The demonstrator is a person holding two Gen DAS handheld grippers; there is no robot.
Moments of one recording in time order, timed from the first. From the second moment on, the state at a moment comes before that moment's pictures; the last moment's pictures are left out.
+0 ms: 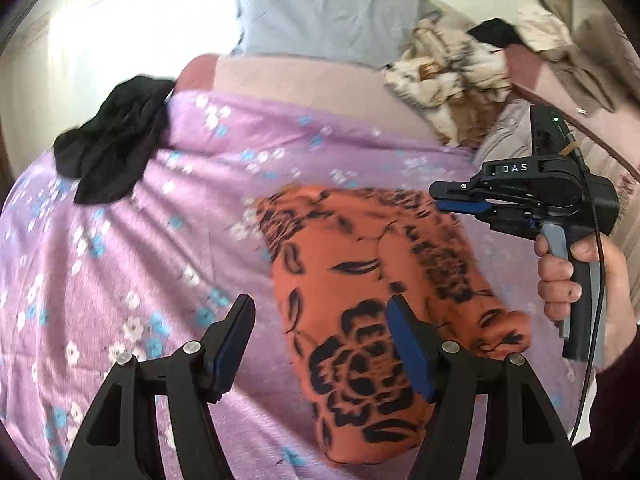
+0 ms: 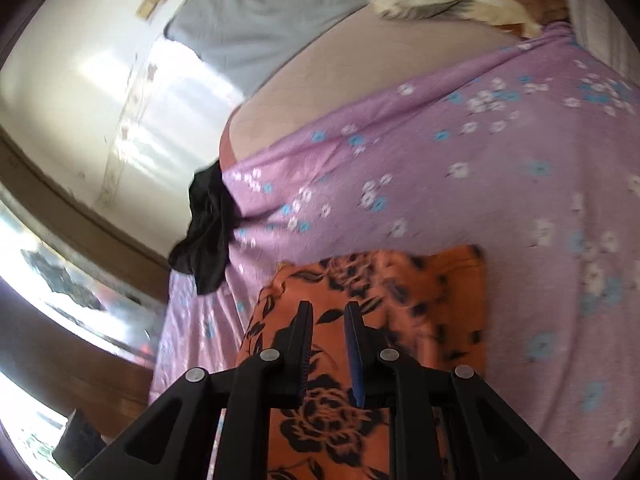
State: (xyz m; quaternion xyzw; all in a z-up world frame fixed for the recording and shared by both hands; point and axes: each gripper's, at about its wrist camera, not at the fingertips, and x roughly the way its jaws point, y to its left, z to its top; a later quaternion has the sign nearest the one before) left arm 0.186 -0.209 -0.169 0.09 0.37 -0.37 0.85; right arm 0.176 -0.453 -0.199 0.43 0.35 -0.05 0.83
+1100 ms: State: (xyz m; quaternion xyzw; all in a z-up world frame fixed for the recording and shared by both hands) left arm 0.196 -0.240 -0.210 0.19 0.41 -0.31 0.83; right arm 0.102 -0.391 -0.247 0.38 0.51 -0.06 0.77
